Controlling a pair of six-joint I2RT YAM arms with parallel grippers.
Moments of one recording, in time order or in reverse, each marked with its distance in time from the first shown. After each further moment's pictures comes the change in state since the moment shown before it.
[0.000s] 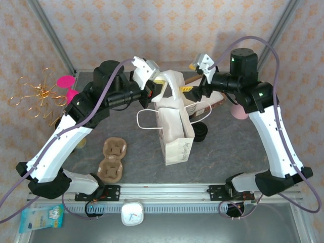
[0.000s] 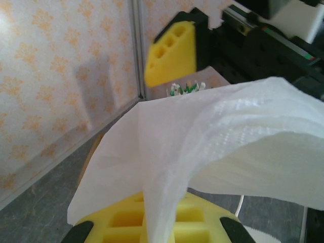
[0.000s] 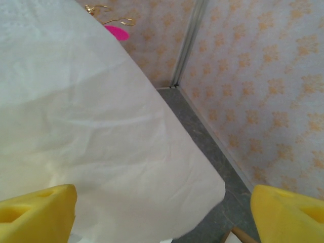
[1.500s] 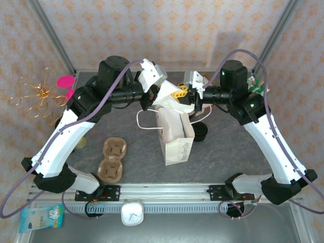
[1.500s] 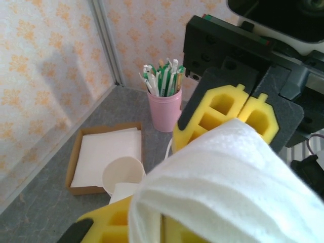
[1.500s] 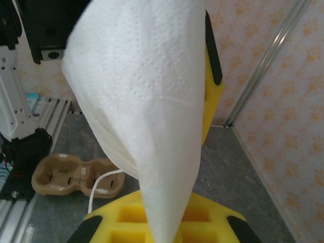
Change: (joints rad) left arm 0.000 0.077 0.143 -0.160 0.097 0.131; right arm 0.140 -0.105 -0.204 0.180 -0.148 0.034
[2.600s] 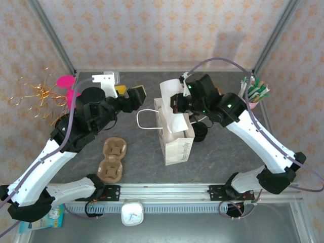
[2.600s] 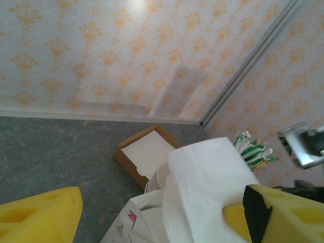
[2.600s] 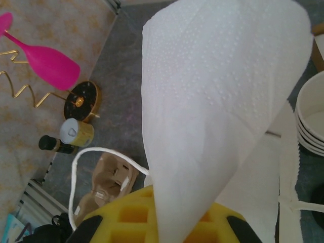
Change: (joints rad) left arm 0.000 -0.394 -0.548 0.314 -0.560 -0.719; right arm 0.276 0.132 0.072 -0.302 0.813 1.098
